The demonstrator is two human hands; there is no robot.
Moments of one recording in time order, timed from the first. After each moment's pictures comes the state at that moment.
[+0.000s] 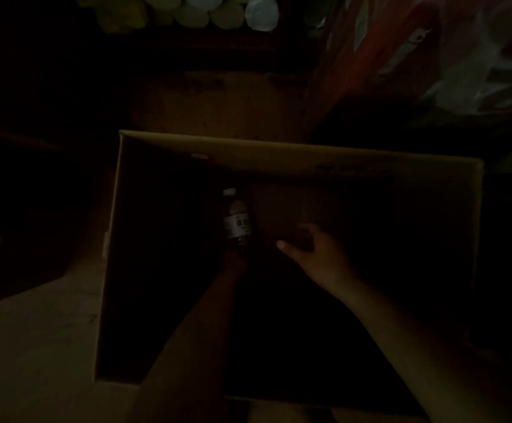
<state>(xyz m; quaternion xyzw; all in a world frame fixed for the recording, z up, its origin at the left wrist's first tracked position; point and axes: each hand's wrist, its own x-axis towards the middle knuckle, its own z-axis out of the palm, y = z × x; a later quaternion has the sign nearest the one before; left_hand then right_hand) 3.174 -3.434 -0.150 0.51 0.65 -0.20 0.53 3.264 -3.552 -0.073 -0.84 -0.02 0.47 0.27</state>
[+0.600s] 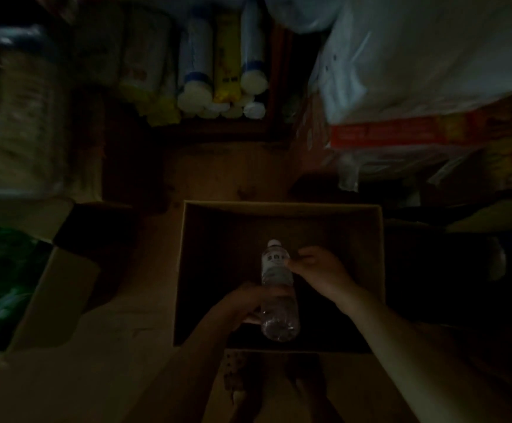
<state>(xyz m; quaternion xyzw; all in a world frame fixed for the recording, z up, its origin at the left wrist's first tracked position) 3.162 -3.425 0.088 0.46 0.48 -0.39 0.64 3.267 -3.545 0.103 -0.80 0.08 0.50 0.33</state>
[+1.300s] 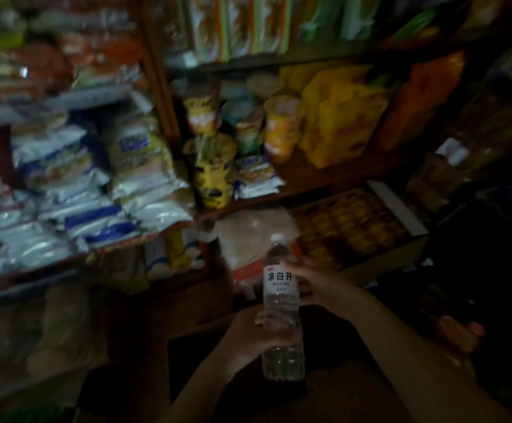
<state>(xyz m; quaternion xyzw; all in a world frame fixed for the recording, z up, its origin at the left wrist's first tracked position) 3.212 -3.491 0.487 0.68 0.13 -0.27 0.67 3.309 -3.647 0.518 -0.68 0.10 0.38 0.62</state>
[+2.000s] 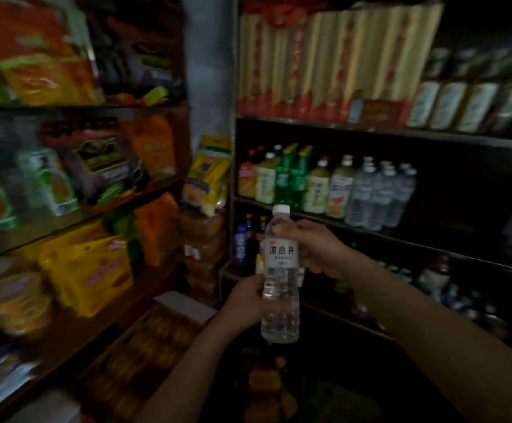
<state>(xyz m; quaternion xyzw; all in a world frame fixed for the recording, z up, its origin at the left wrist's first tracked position) 3.237 -3.933 0.747 0.70 -0.34 -0.28 0.57 3.185 -4.097 0.830 -0.76 0.18 -0.09 0.61</state>
